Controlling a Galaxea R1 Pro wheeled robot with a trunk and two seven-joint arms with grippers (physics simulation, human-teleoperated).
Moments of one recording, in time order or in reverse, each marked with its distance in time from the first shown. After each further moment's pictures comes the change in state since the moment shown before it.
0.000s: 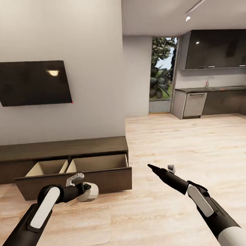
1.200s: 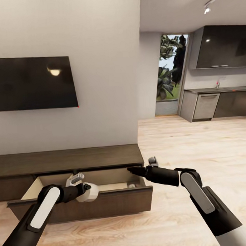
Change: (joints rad) left arm 0.000 0.000 0.000 0.003 0.000 0.001 0.000; right arm 0.000 0.008 0.134 -0.480 -0.066 0.467 -0.061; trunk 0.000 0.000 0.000
